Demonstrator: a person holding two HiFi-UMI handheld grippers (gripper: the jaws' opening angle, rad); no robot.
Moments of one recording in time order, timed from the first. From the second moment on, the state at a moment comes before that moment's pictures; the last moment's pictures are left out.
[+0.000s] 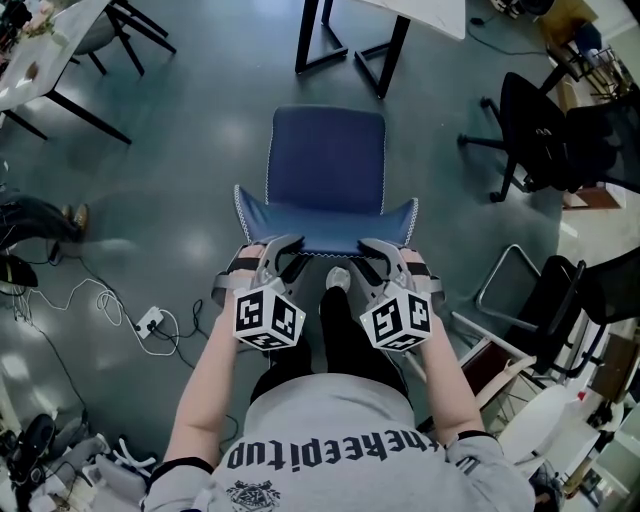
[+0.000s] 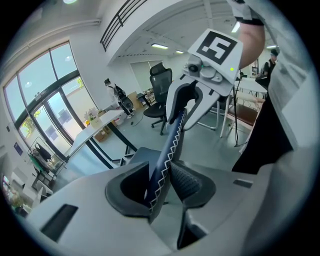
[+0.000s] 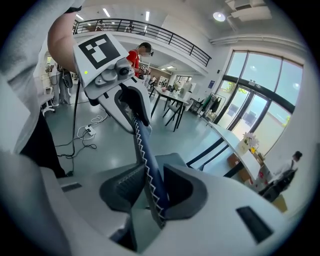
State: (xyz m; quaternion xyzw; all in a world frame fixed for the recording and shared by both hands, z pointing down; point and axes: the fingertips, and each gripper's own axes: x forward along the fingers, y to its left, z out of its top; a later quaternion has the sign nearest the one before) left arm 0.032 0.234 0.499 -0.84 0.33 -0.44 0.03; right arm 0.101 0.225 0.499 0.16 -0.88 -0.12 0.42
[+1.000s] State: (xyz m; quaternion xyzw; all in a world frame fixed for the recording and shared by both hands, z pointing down) left arm 0.017 0.149 0.496 -0.83 0.33 -0.44 0.04; right arm 0.087 0.144 0.493 0.18 -0.89 -0.14 0.40
